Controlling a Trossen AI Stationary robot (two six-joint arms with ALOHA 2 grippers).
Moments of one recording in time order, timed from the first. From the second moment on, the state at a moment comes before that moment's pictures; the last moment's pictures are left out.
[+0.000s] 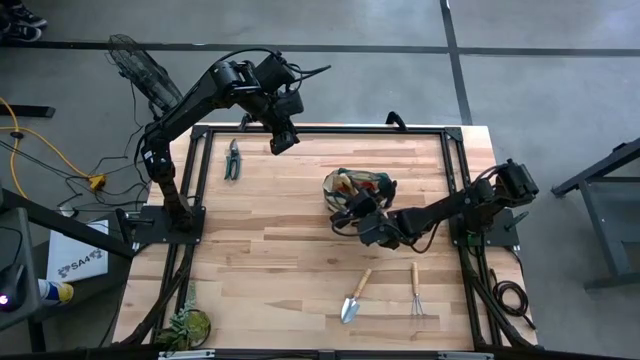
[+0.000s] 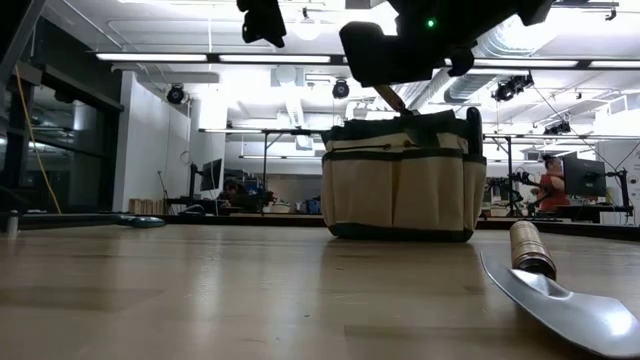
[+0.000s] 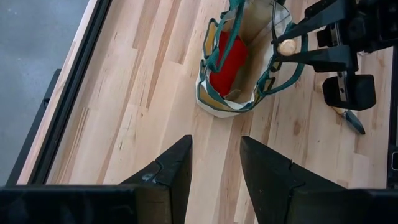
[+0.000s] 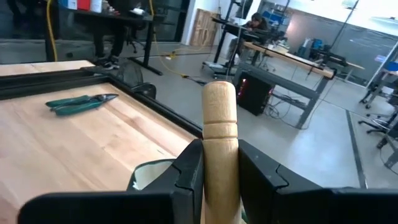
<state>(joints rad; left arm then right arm) 0.50 1.77 2.21 -1.45 0.28 0.15 0.26 1.64 0.91 0.33 1.26 0.19</state>
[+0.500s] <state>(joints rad) 0.50 1.77 2.21 -1.45 0.28 0.15 0.25 1.64 0.91 0.28 1.23 0.24</state>
